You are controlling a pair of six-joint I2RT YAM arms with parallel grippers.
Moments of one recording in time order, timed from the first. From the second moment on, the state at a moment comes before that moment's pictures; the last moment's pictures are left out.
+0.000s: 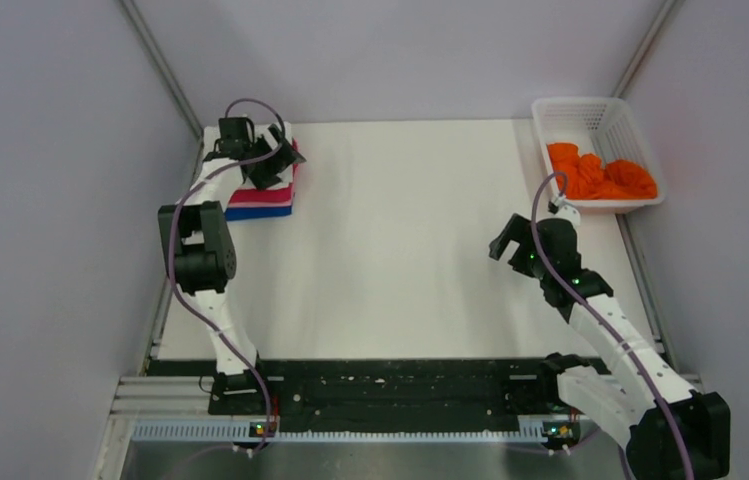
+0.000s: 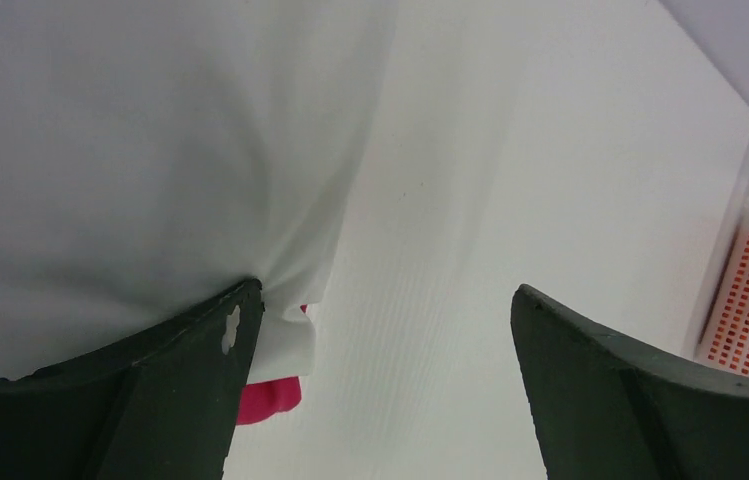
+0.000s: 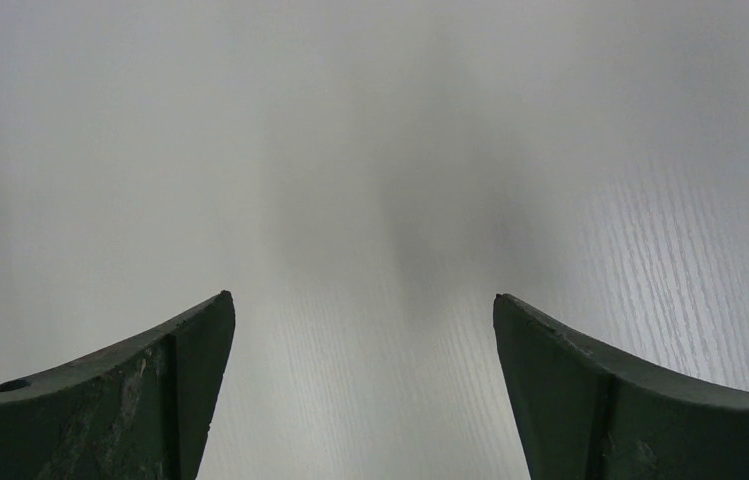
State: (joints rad) left arm 0.08 2.03 1.66 -0.33 0.33 -0.56; right arm 0.23 0.90 0.57 -0.31 0.14 0.58
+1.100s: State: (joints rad) left arm -0.18 0.87 0.72 -0.43 0.03 -0.60; right arm 0.23 0.51 0.43 -0.37 0.11 0.56
